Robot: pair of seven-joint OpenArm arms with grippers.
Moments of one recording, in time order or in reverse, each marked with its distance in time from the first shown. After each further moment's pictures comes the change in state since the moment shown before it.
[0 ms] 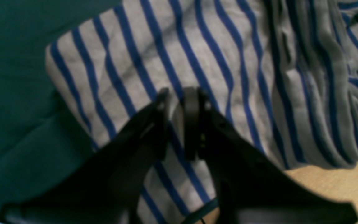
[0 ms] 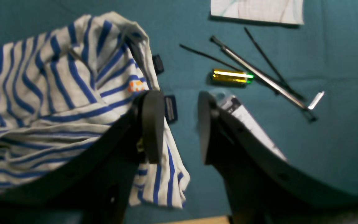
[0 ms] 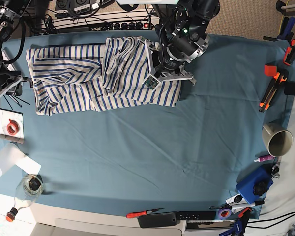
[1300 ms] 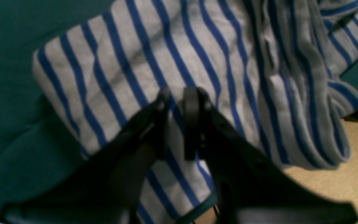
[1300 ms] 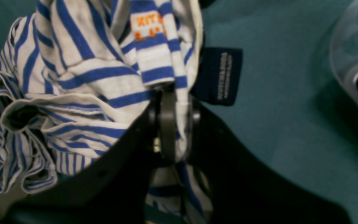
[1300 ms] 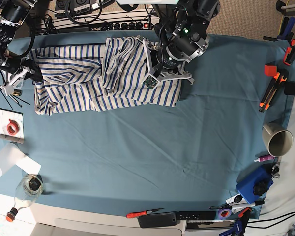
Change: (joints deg) left arm 0.2 0.0 0.0 0.0 -2.4 0.0 -0.7; right arm 5.7 0.0 0.2 -30.4 24.4 11.8 -9.7
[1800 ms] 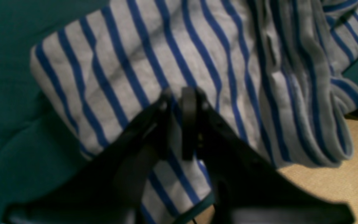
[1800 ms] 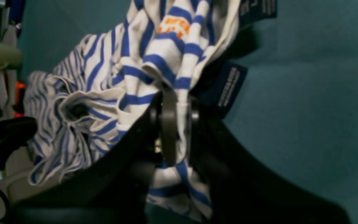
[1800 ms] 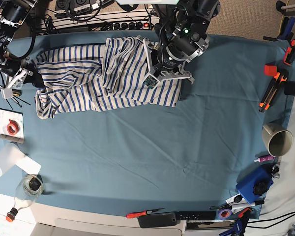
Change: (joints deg) left arm 0.0 0.0 0.0 0.0 0.0 0.0 0.8; right arm 0.0 0.0 0.0 -0.1 12.2 4.6 -0.7
